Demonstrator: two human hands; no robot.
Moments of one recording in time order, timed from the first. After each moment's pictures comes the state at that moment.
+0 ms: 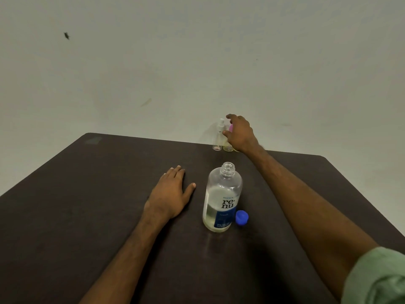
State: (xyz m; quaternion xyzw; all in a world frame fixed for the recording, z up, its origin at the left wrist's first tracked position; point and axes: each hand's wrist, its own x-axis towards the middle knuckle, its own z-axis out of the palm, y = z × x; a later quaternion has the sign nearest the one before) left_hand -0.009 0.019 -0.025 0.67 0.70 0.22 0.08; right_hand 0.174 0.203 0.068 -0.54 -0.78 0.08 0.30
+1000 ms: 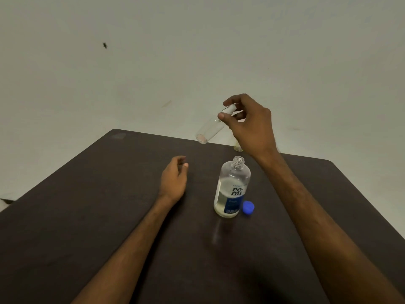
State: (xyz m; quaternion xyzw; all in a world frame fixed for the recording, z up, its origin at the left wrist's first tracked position) left_hand -0.023 0.002 -0.021 0.49 0.65 0.54 0.21; right_hand 0.153 0.029 0.144 -0.35 -0.76 0.16 0.52
